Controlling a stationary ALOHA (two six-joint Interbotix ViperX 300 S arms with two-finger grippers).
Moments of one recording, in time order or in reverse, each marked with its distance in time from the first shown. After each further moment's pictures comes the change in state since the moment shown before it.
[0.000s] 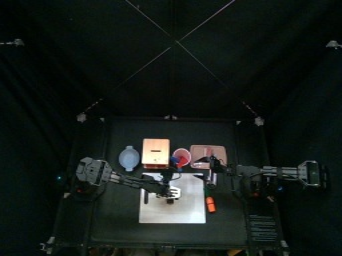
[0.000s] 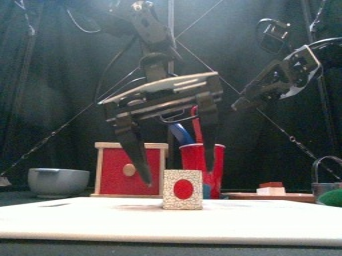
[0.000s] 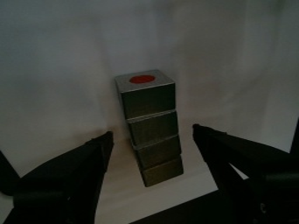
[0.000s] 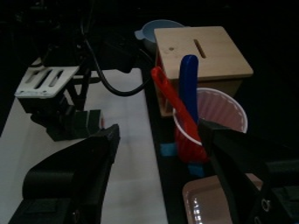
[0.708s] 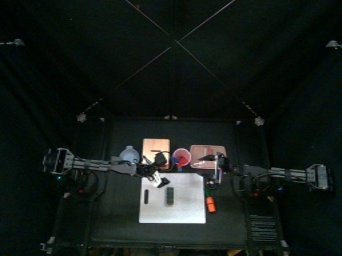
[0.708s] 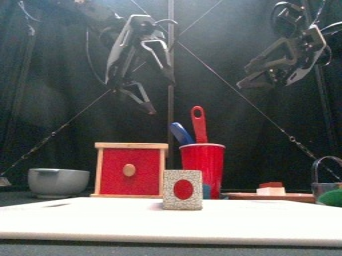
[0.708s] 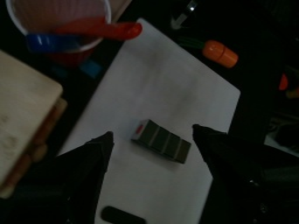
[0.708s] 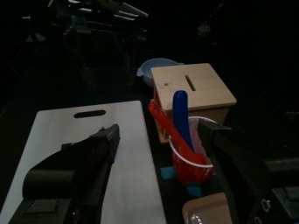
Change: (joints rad) left arm 0.189 -0.508 0.446 0.034 -0.549 1.039; right arm 0.002 -0.172 0.006 0.086 0.000 0.006
